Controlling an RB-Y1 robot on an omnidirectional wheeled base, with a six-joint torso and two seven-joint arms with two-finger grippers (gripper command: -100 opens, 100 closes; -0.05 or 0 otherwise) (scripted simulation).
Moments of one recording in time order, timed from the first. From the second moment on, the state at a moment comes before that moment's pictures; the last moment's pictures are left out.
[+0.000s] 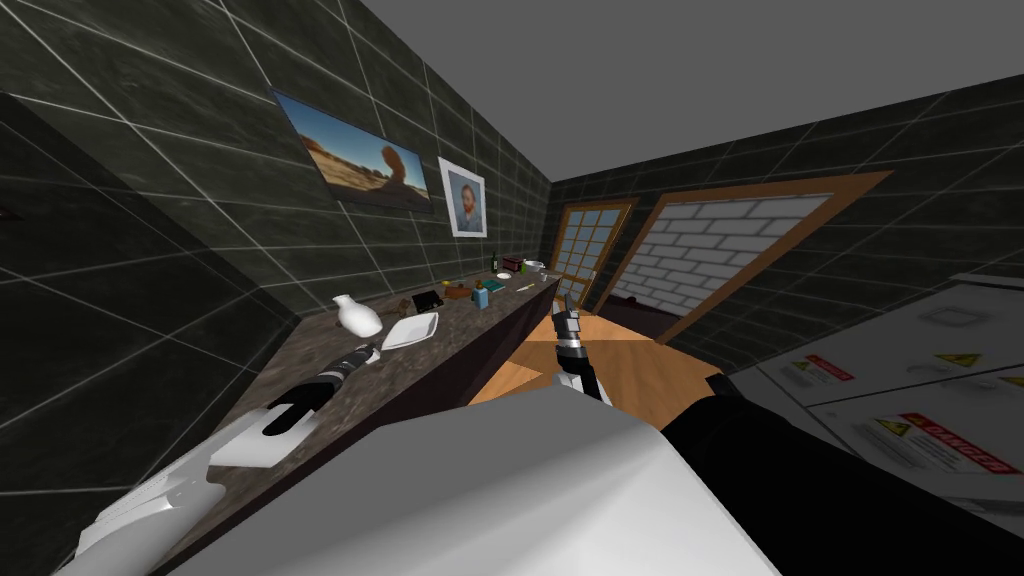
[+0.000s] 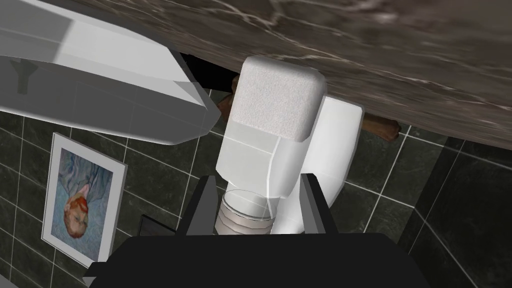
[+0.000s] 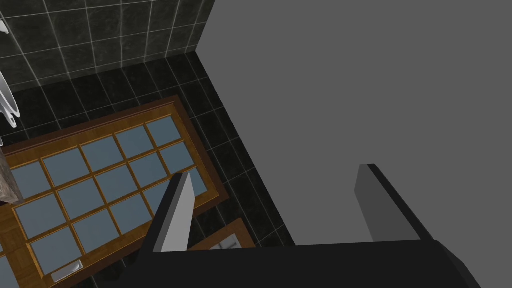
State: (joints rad) left arm 0.15 0.76 0.07 -1.27 -0.30 -0.08 -0.15; right arm 0.53 0.00 0.04 -2.25 -0.06 -0.46 0.04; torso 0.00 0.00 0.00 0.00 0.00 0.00
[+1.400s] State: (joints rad) left arm 0.24 0.73 0.06 -1.40 -0.32 -0.14 -0.13; right arm 0.53 0.00 0.05 -2.25 -0.06 -0.46 0.04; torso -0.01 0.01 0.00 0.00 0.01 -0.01
